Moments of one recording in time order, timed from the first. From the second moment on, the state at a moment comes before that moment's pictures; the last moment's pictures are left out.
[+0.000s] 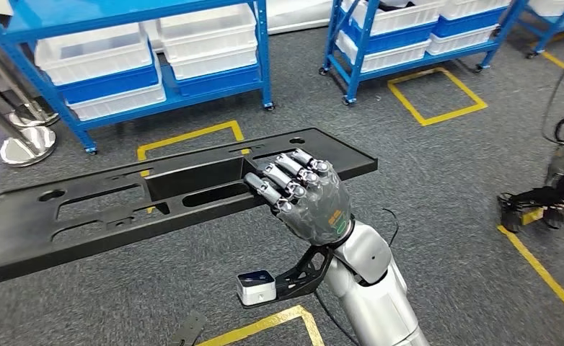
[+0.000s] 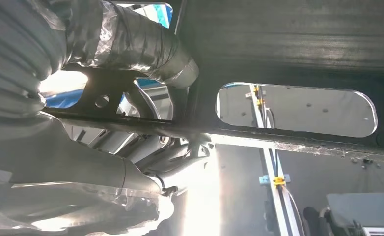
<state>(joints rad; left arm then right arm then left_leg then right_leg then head) -0.22 -0.24 0.79 -0.20 -1.21 0.20 -0.37 -0.38 0.22 0.37 -1.62 1.28 -0.70 -0.58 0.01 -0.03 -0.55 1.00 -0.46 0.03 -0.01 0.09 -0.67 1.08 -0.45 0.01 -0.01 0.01</state>
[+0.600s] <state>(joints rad) -0.22 -0.24 0.79 -0.20 -1.21 0.20 -0.37 -0.39 0.21 0.38 -1.62 1.28 -0.70 -0.58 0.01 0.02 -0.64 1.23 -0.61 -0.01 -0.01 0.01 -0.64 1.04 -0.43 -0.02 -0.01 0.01</state>
